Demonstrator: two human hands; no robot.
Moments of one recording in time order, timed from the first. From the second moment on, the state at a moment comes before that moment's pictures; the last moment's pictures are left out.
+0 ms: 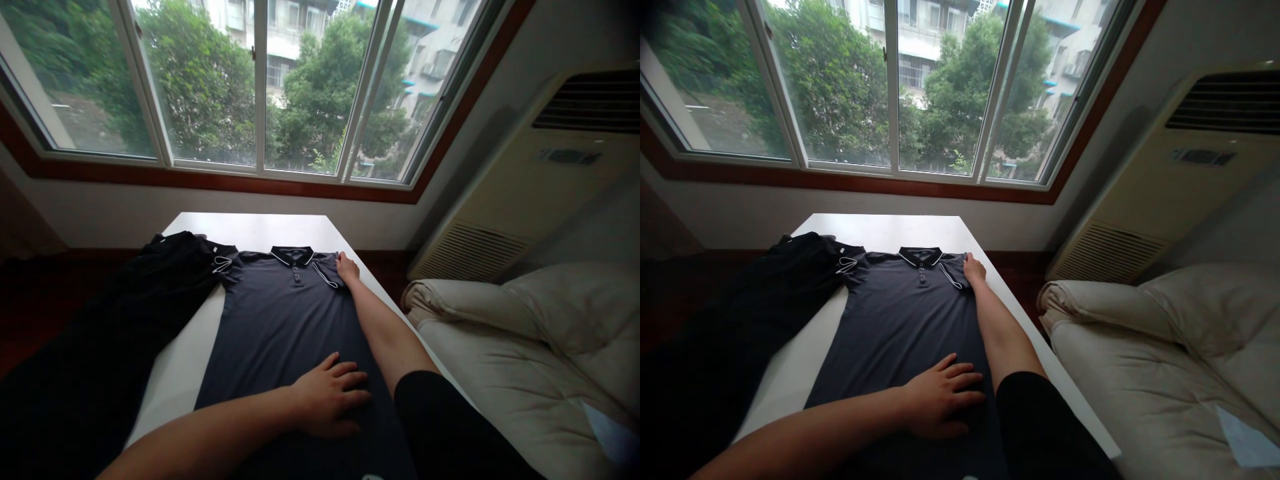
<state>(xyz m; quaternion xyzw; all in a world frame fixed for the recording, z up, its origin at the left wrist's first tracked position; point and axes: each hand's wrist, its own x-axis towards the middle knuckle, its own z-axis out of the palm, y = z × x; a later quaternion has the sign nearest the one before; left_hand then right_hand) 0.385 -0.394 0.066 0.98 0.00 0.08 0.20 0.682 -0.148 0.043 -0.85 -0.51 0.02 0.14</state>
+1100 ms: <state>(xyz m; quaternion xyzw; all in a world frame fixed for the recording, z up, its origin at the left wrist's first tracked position) 0.386 -0.394 0.065 0.97 0.00 0.09 0.23 0.667 -0.125 0.010 -0.80 -0.59 0.08 0.08</state>
